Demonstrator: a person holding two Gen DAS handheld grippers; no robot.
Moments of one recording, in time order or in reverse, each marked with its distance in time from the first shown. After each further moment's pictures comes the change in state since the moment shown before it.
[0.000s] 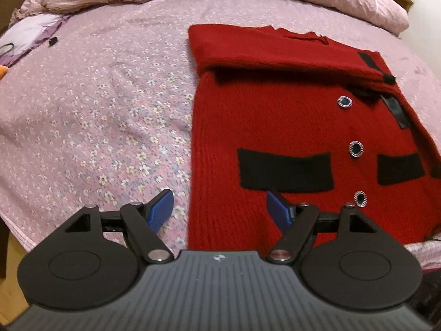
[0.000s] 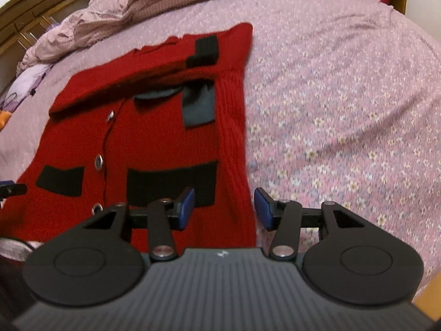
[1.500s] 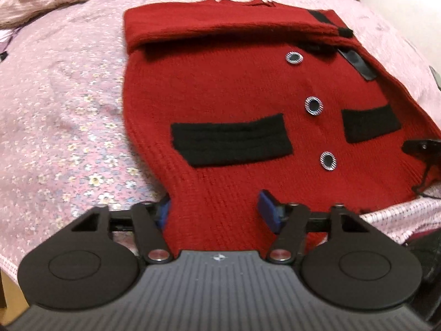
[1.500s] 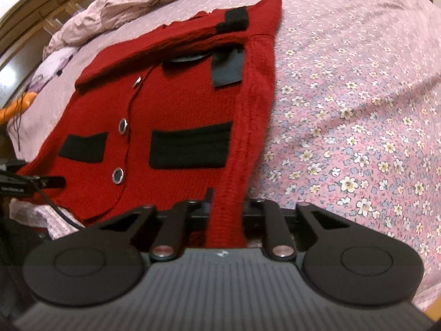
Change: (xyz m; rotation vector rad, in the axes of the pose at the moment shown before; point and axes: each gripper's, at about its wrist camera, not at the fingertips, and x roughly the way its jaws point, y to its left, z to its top) left arm 0.024 -0.038 -0.014 0.159 0.075 -0.095; right arm 0.007 -0.001 -0.025 -0.021 0.047 0.145
